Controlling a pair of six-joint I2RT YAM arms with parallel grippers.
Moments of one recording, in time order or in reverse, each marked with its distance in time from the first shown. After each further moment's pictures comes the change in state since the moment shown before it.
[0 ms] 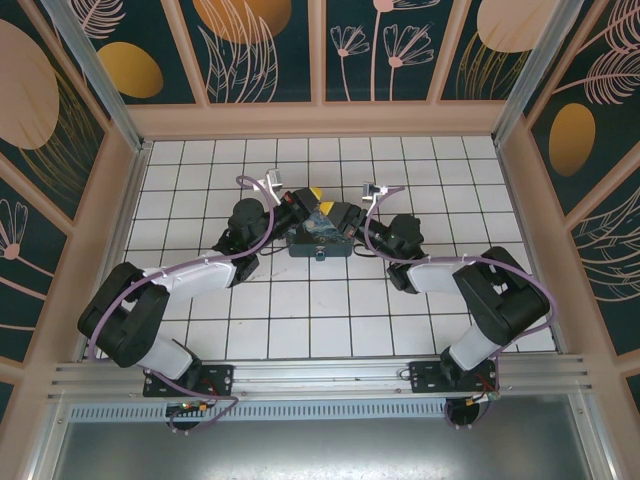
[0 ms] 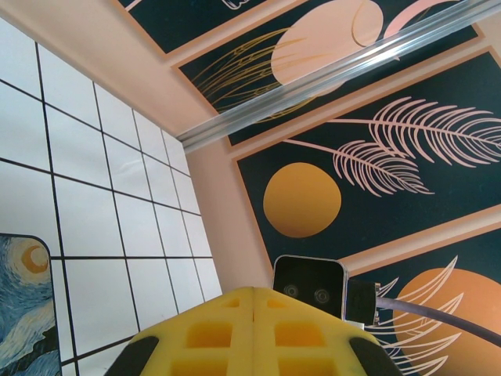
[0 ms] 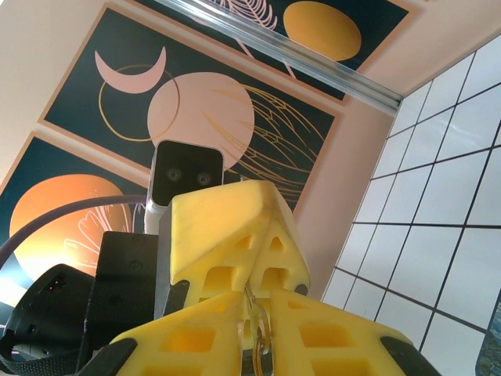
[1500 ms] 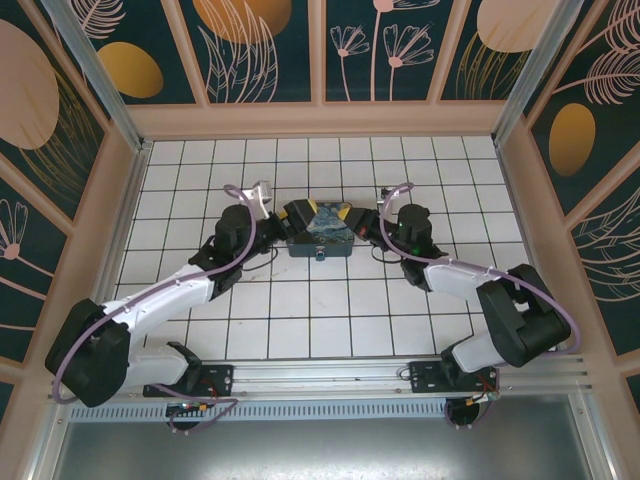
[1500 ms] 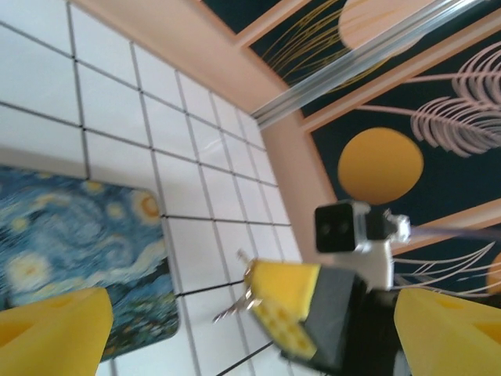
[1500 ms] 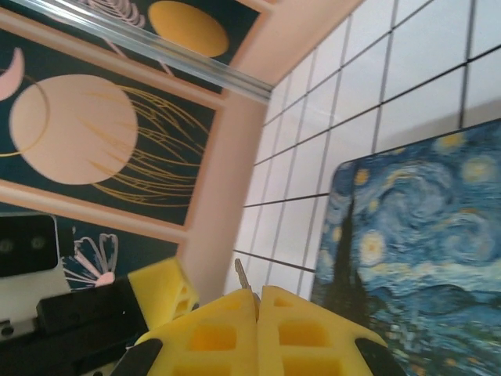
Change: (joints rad) left arm 0.001 -0.251 -0.077 -0.406 -0.049 0.211; right arm -0.116 -0.147 0.002 -0.511 -0.006 -0.161
